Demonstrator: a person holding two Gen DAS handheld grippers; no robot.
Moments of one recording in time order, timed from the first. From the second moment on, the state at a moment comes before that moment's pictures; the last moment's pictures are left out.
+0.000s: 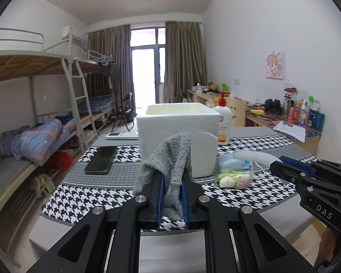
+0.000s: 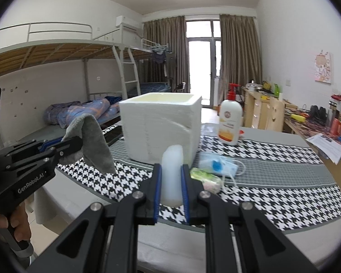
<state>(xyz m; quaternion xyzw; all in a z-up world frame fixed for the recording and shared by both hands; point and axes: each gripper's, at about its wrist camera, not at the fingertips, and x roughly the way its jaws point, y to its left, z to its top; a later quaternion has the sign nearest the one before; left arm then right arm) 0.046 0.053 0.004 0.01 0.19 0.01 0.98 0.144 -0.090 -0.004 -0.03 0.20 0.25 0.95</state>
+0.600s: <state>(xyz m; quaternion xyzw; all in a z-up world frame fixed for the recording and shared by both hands) 0.065 0.074 0.016 0.00 0.19 0.02 0.98 0.161 -0.065 0.015 -0.05 0.19 0.27 0.94</state>
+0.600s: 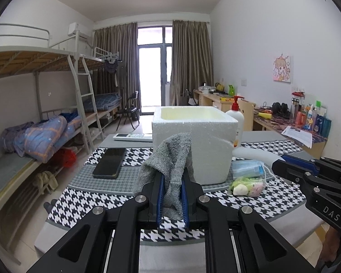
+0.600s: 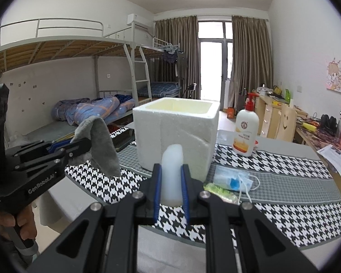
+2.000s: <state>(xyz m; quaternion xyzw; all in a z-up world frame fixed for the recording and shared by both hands) 0.152 0.109 0.087 0.01 0.13 0.02 0.99 0.256 -0.028 0.072 -0.05 0.17 0.27 0.95</state>
